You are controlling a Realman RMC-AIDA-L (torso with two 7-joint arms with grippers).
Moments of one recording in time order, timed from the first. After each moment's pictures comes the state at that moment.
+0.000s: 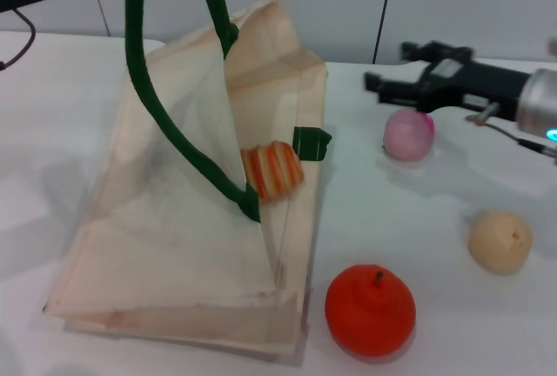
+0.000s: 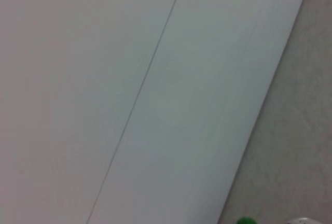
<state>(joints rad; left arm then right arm) -0.84 -1.83 2.86 -0.48 -0.68 1.88 -1.57 0.76 2.02 -0.97 -0.37 1.57 1.04 -1.92</state>
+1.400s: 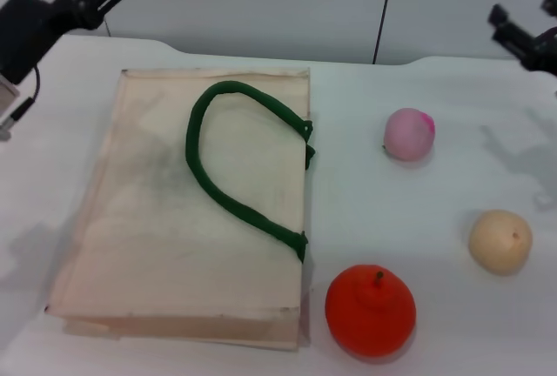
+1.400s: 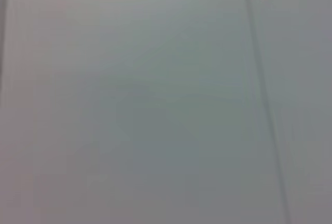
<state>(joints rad) -0.67 -2.03 2.85 -0.33 -1.14 1.58 -0.74 0.66 2.03 -0.71 -0.15 2.09 1.08 -2.50</state>
